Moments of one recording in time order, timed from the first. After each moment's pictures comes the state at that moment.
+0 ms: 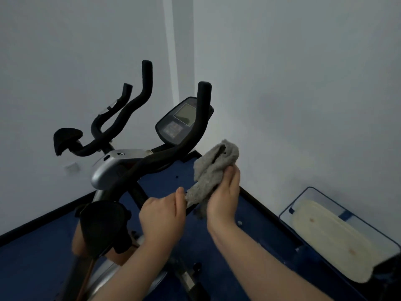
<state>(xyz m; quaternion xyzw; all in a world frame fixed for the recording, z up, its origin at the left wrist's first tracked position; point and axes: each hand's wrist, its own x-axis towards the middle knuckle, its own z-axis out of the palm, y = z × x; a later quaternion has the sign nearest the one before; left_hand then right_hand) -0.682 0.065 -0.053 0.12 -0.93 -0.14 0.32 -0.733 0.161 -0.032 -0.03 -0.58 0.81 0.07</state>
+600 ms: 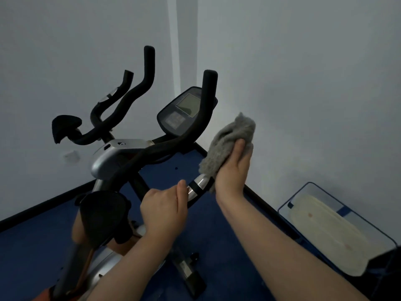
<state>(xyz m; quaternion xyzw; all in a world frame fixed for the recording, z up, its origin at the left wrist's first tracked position) -0.681 0.064 -0.050 0.09 -0.92 -0.11 0.37 -0.768 0.164 -0.018 0.05 -0.58 0.80 0.15</state>
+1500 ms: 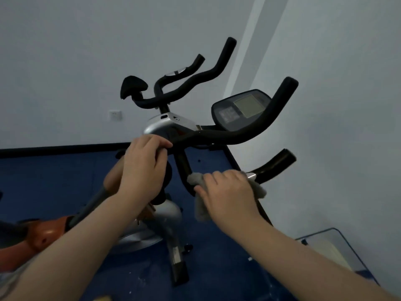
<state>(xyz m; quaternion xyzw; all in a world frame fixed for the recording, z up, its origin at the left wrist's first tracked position) -0.626 -0.023 -0.030 0.24 -0.85 -0.31 0.36 -0.711 0.155 -0.016 0.50 -0.84 -0.01 0.20</state>
